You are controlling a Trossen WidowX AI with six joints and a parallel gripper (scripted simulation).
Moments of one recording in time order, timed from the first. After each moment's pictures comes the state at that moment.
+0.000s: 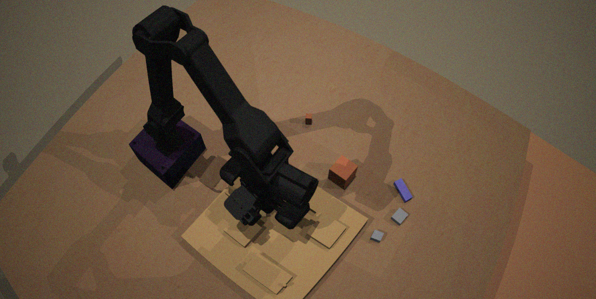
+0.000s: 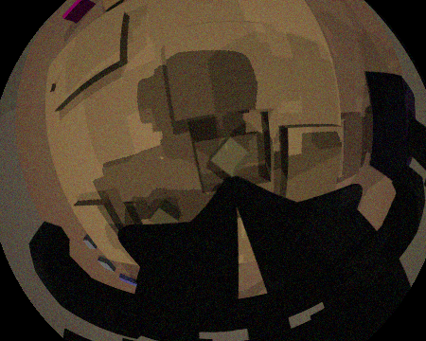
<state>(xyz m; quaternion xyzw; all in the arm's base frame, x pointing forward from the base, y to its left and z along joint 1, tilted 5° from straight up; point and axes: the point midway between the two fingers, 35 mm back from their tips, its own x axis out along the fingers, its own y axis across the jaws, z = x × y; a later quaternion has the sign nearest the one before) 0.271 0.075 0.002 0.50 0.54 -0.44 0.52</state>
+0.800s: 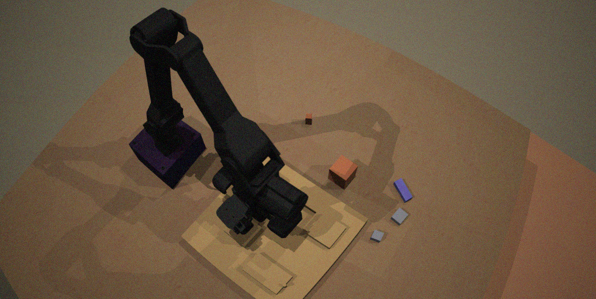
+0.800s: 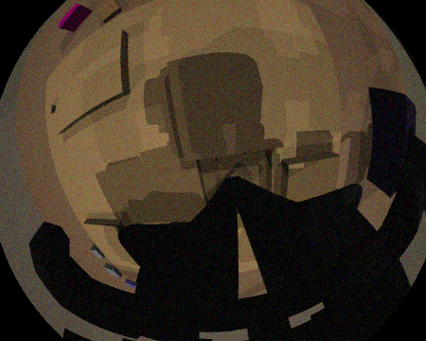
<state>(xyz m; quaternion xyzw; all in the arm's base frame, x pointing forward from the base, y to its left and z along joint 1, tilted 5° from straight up) 0.275 0.051 0.000 0.50 0.54 -0.44 0.52</state>
